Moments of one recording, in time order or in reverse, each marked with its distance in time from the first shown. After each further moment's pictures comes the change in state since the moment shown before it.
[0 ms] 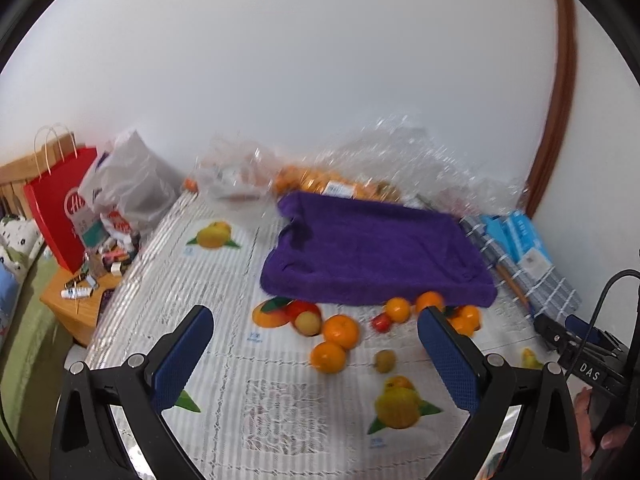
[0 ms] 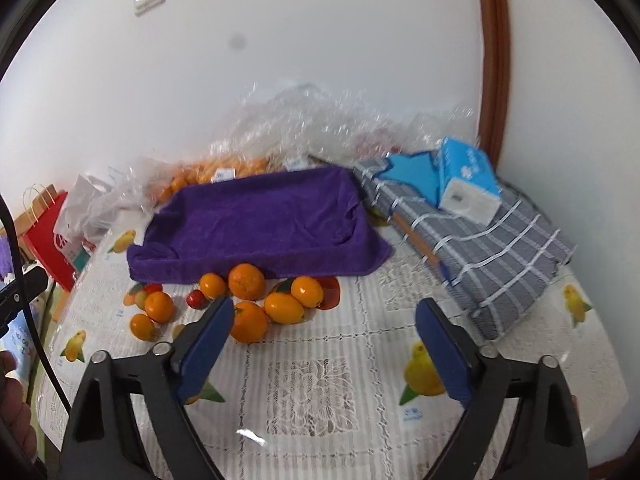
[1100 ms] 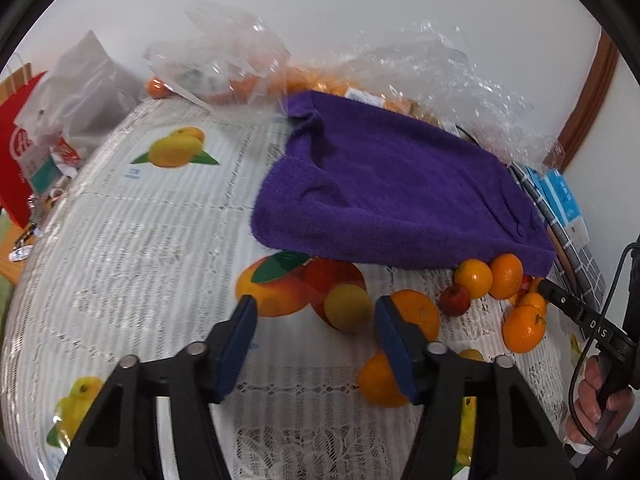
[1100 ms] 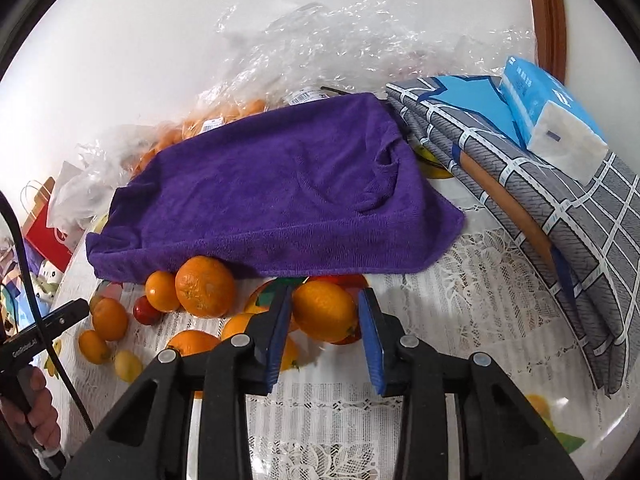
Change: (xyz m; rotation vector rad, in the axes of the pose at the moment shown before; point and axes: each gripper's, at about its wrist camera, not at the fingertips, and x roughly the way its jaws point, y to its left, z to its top) left arm 0.138 0.033 -0.020 -0.041 0.245 -0.098; right arm 0.130 -0.007 0.002 0.041 0.148 0.141
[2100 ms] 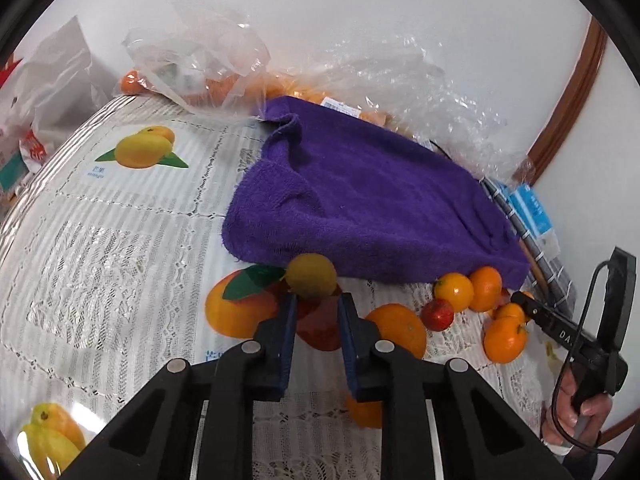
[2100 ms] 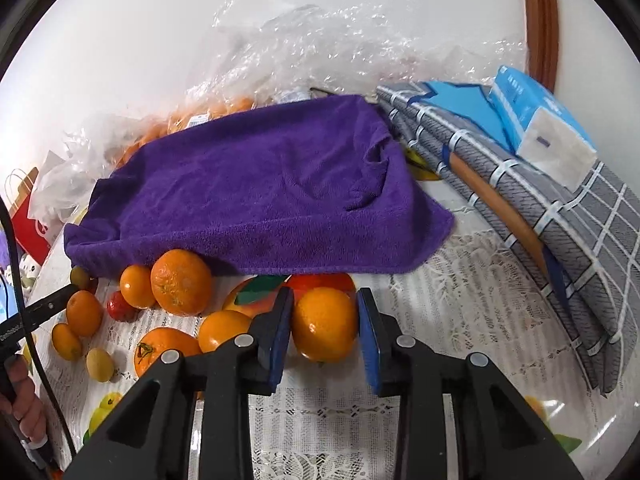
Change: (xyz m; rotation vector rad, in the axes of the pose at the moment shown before) left arm 0.009 0.013 -0.003 -0.024 -0.069 -0.149; right arm 0.001 0.005 -0.006 -0.034 -0.059 -0.091
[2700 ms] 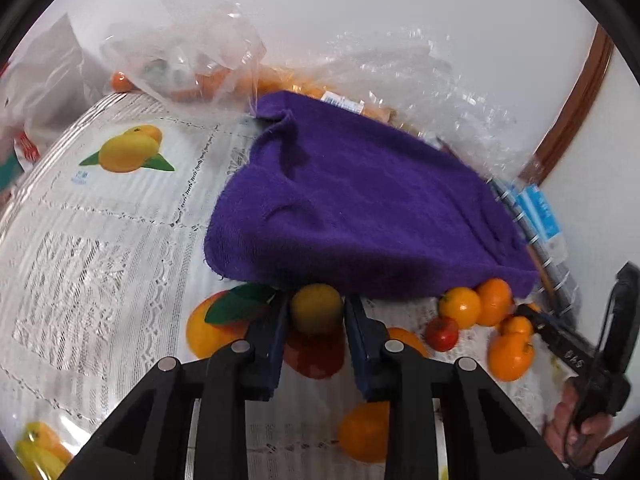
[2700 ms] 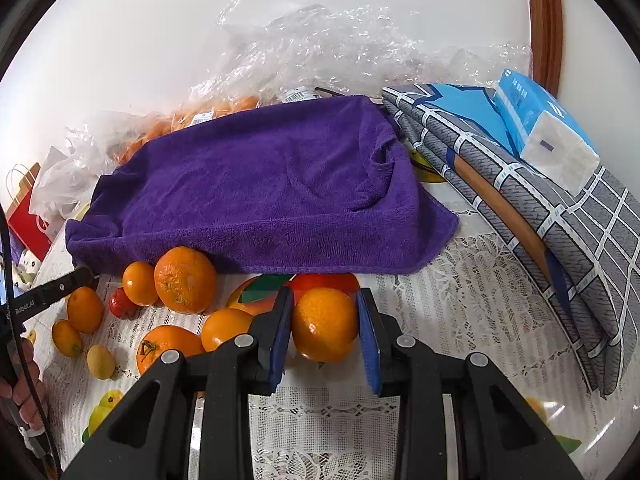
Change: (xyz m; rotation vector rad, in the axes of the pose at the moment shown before) left arm 0.013 -0.004 0.011 -0.013 0.010 -0.006; right arm 0.004 0.002 0.002 -0.013 0.013 0.013
